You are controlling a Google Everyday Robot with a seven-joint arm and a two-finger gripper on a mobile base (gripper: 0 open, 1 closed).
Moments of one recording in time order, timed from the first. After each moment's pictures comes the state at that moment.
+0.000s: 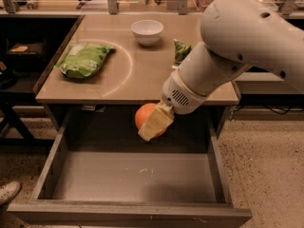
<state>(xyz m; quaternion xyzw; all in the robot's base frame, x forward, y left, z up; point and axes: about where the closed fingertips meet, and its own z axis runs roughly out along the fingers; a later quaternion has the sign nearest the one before) 0.453 -0.015 0.850 -0.49 0.83 0.20 0.16</state>
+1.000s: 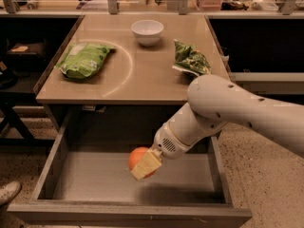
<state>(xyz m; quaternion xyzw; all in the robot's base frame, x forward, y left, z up) 0.413 0.011 0.726 -0.44 0.84 0.29 0.11</state>
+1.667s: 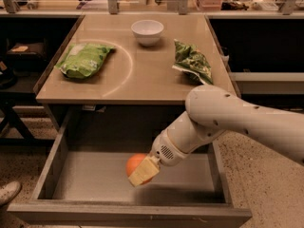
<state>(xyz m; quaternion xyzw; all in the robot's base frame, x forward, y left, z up) 0.403 0.018 0.706 -0.43 0.84 0.31 0.10</state>
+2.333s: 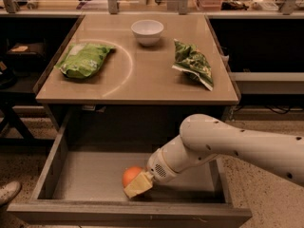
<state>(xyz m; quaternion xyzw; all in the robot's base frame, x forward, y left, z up) 0.396 0.035 0.645 -0.41 0.84 0.33 0.12</state>
